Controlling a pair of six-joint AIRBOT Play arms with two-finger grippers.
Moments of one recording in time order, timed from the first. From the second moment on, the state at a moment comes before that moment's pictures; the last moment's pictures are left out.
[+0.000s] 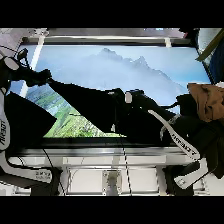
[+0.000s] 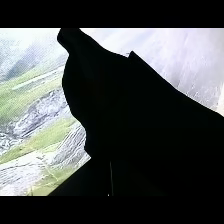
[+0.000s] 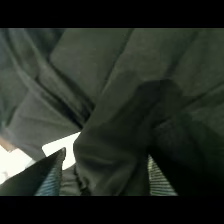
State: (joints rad) left arm 0.21 -1.58 1.56 1.25 -1.11 -1.54; right arm 0.57 -1.70 1.31 -1.24 1.11 1.31
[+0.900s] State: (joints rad) left arm 0.48 -1.39 1.56 1.25 -1.21 -1.49; right arm 0.42 -1.45 1.60 -1.52 1.31 1.37
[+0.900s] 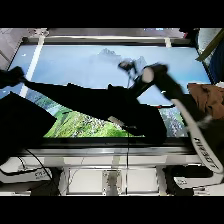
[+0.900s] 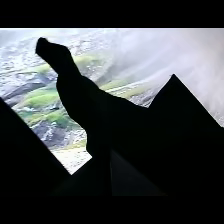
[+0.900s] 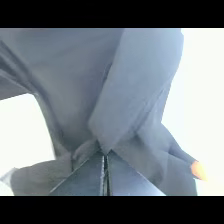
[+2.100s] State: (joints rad) left arm 0.16 -1.62 1.47 1.25 -0.40 -1.53; right arm -0.17 -1.69 1.68 -1.50 0.79 1.72
